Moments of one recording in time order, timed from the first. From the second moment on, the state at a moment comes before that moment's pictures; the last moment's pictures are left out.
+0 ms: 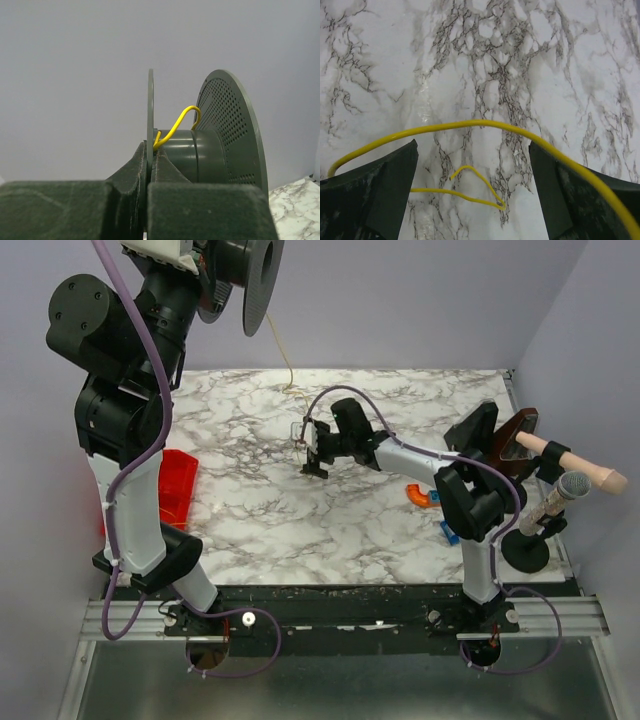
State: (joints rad) left arm -0.45 1.66 2.78 -0.65 -0.08 0.22; right arm 0.65 2.03 1.44 0.04 -0.62 -0.80
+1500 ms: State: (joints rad) left arm -0.45 1.65 2.69 -0.70 -0.05 0.22; right arm 0.46 1.72 1.34 0.09 -0.65 -0.61
